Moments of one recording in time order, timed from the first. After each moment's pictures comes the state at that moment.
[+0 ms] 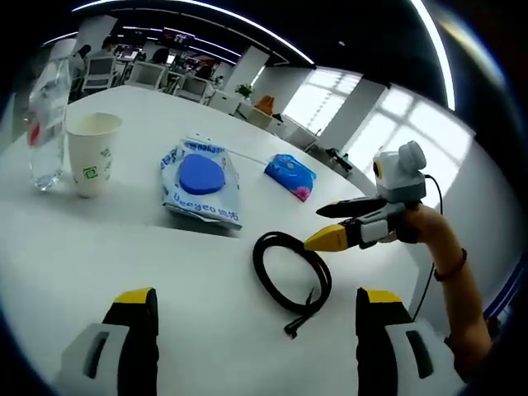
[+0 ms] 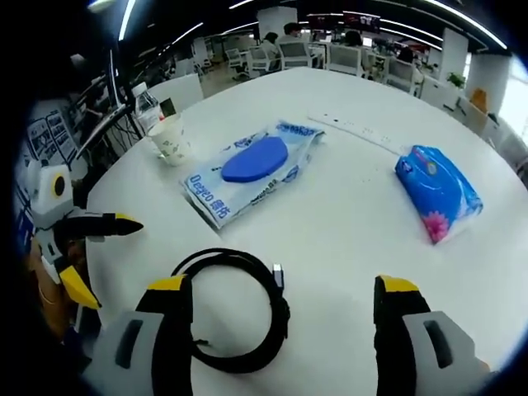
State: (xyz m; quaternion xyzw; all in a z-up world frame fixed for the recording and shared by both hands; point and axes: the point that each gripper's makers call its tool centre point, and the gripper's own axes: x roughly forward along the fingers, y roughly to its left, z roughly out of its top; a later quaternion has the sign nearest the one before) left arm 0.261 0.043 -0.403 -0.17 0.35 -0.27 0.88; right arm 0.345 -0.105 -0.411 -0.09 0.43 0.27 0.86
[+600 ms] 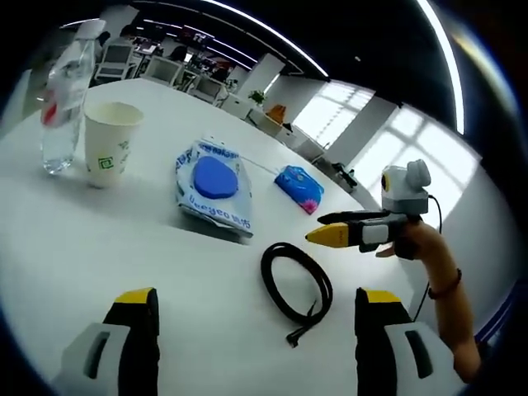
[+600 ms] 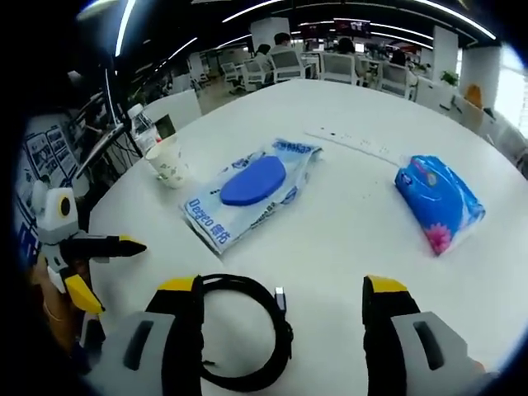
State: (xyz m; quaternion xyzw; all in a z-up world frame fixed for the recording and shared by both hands) left arm 0.268 0.046 -0.400 -0.23 0.35 -0.25 0.88; right arm 0.365 -0.094 -0.401 -0.06 0.41 0.27 0.87
